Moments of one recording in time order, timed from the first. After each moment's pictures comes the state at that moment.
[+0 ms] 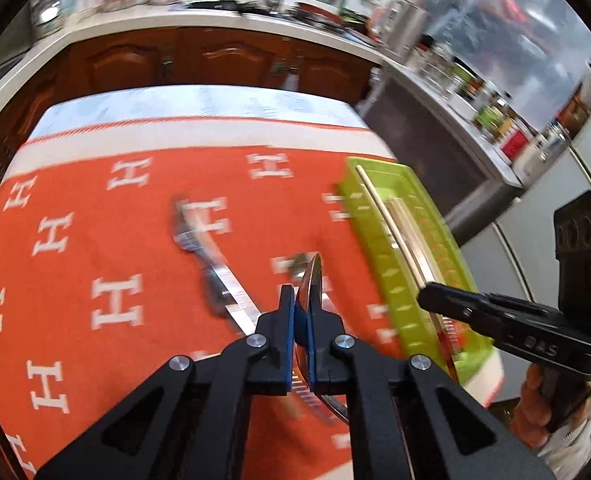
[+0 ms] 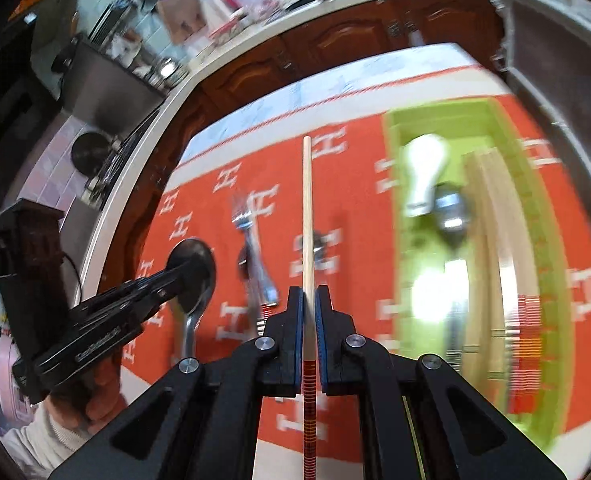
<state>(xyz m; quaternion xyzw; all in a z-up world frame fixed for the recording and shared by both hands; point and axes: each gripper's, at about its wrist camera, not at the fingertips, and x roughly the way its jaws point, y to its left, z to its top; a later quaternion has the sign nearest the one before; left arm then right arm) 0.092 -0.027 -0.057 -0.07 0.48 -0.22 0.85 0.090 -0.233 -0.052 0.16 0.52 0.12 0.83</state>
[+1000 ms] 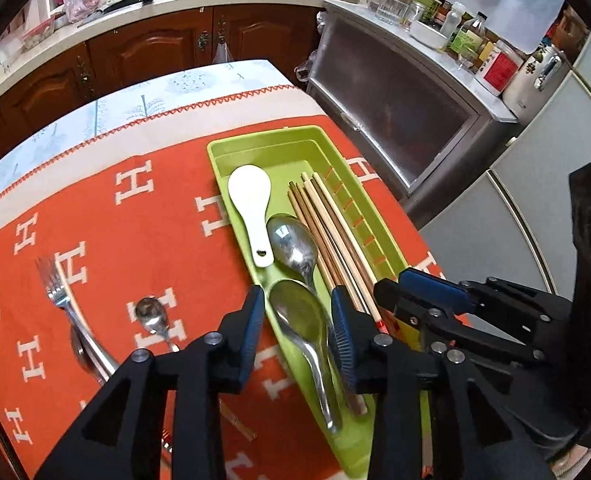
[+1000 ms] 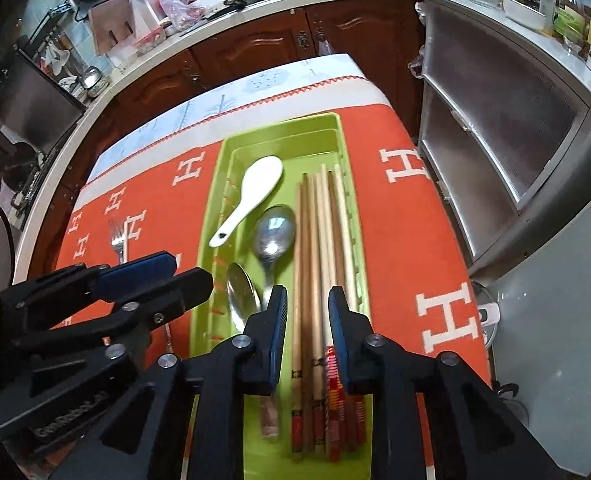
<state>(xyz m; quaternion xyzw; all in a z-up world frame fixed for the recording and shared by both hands) 0.114 -0.181 -0.058 0.03 0.52 -0.24 0.81 0.096 -0.318 -0.070 0.10 0.53 0.02 0.84</state>
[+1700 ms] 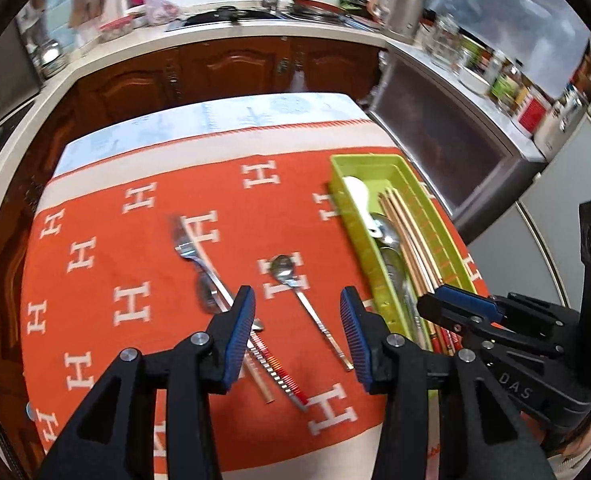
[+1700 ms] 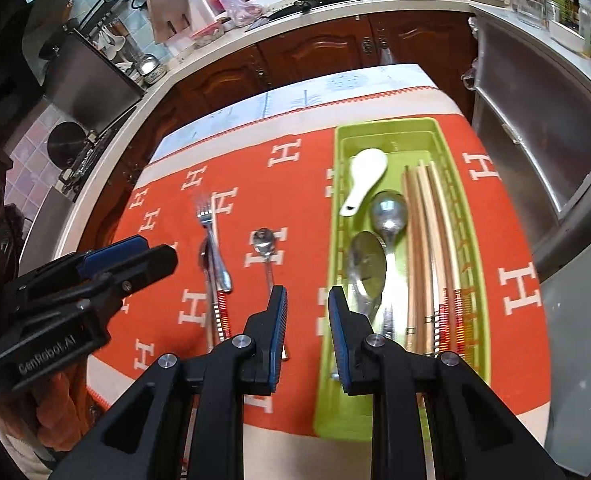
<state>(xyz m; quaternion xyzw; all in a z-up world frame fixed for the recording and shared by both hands) 0.073 -0.060 -0.015 0.00 0.49 -0.15 0.86 0.056 -0.240 -0.030 0.11 0.52 0.10 0.84</state>
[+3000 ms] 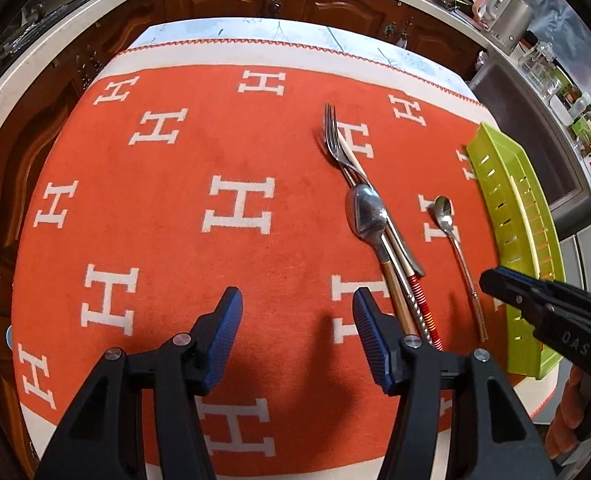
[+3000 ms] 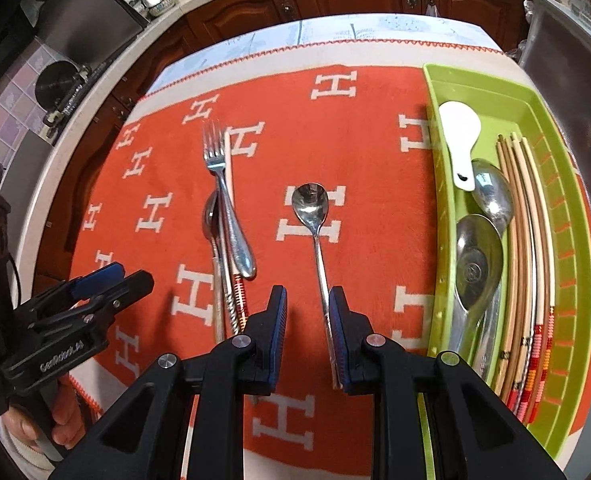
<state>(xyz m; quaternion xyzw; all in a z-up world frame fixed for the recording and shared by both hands) 0.079 0.048 -0.116 -0.08 0.56 -0.05 0.82 0.119 -0.159 -0.111 0.04 0.60 0.12 0.79</state>
